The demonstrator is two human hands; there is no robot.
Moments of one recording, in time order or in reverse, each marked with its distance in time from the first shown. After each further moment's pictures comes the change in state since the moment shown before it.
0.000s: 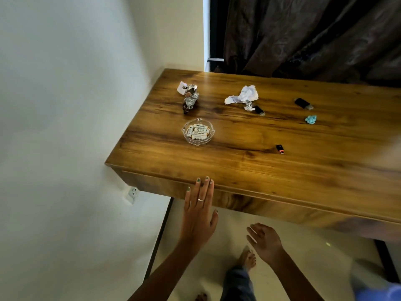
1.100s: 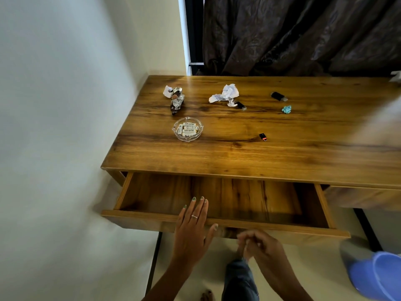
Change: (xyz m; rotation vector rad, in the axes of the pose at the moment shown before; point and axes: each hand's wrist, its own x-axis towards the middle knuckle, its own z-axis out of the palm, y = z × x) left_hand -0.069 -0.006 -0.015 -0.022 -0.043 0.110; right_hand -0.158 0.041 -0.007 -0.955 -0.172 -0.670
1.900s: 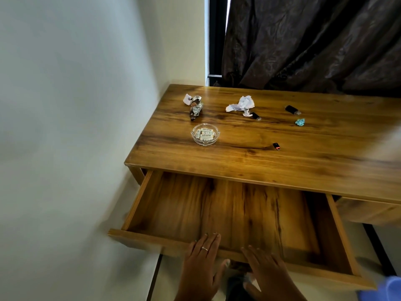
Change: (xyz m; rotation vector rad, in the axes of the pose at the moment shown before) left_hand -0.081 0.010 -0.009 -0.155 -0.085 -0.004; right_hand -0.018 0.007 0.018 -1.233 -0.366 -0.111
